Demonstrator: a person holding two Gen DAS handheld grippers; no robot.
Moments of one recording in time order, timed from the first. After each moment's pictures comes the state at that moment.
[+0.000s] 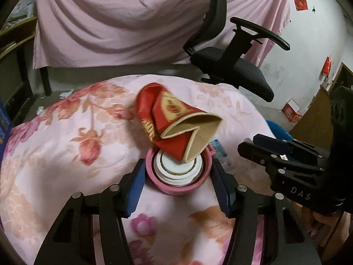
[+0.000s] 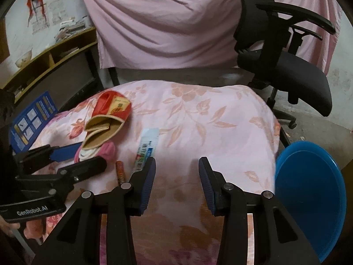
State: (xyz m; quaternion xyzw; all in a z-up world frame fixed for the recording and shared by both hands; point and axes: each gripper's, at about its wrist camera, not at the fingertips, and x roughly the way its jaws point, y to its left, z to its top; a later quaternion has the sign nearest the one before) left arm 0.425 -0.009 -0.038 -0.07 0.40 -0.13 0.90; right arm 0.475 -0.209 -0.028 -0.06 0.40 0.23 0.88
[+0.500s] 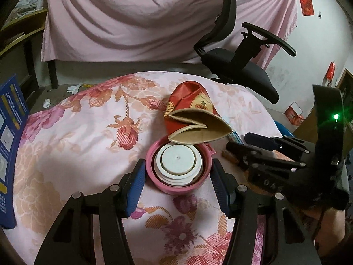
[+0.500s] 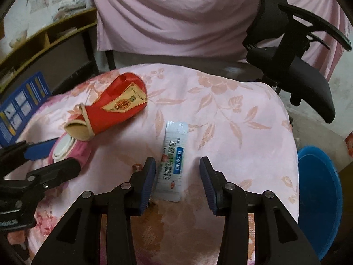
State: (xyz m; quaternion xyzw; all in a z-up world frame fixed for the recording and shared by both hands) left arm 0.405 0.025 -0.035 -0.09 0.41 -0.11 0.90; right arm 0.478 -0.157 -0.042 -0.12 0.43 0.20 0.87
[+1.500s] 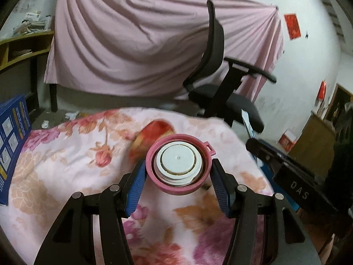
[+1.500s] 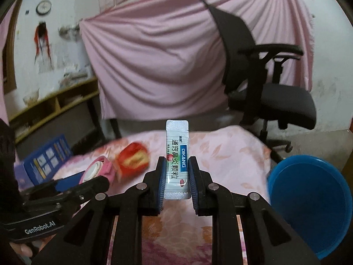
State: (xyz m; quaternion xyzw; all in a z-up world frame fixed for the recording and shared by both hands) left arm 0.368 -0.010 -0.002 -0.12 0.27 -0.11 0.95; right arm 0.422 -0.226 0.009 0.03 0.24 0.20 0.95
